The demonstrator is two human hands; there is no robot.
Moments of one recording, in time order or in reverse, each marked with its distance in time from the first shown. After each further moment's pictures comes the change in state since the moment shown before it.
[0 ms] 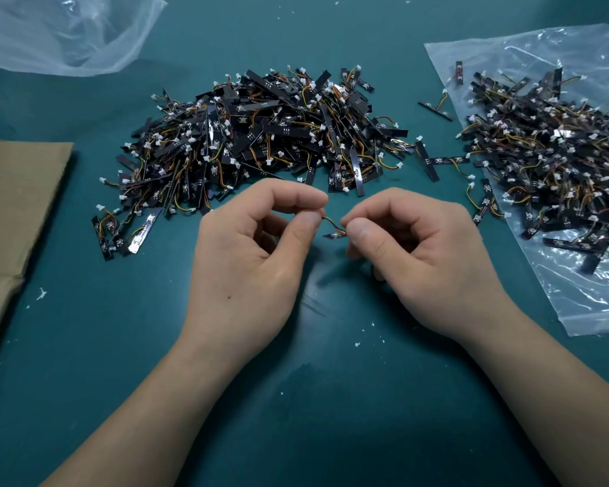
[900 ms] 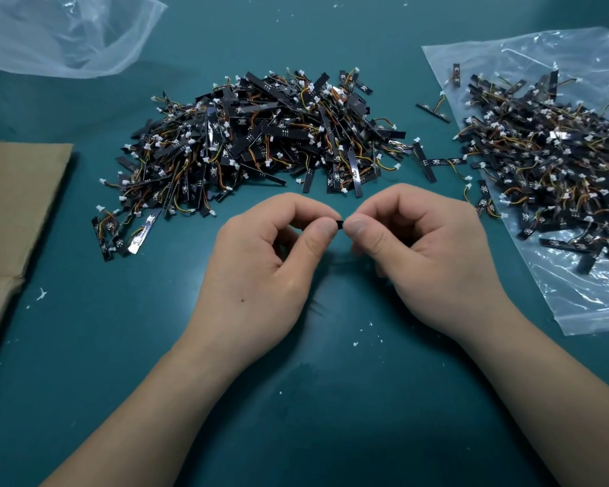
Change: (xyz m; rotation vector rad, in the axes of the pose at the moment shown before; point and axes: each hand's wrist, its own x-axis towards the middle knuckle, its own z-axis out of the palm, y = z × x) left_hand 0.000 0.006 0.000 0.085 -0.139 -0.023; right_hand 0.004 -0.003 0.001 0.081 0.048 0.006
